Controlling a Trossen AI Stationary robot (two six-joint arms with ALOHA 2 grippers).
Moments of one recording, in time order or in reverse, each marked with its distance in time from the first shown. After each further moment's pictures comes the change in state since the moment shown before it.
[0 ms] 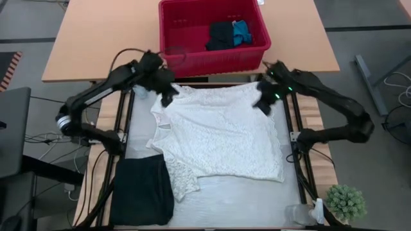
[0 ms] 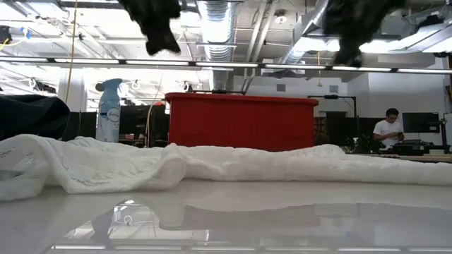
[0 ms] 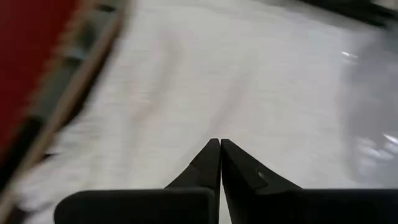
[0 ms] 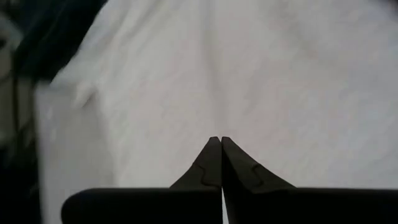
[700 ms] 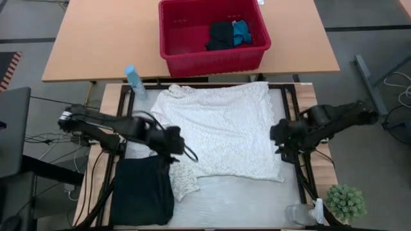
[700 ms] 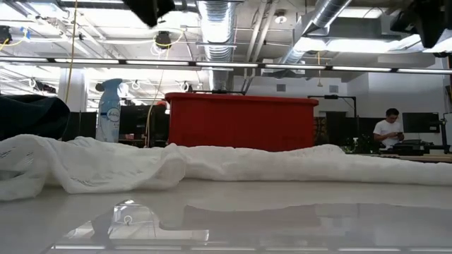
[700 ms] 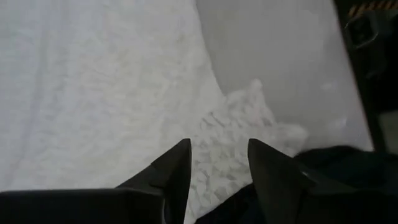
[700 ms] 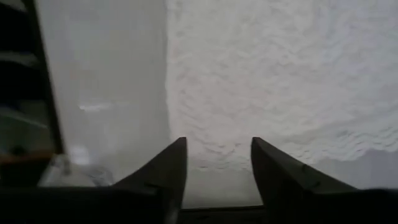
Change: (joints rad) left arm -0.890 0.090 -0.001 -0.105 -0.335 -0.255; right arm 0.983 -0.127 -0.013 -0.328 0.422 0.560
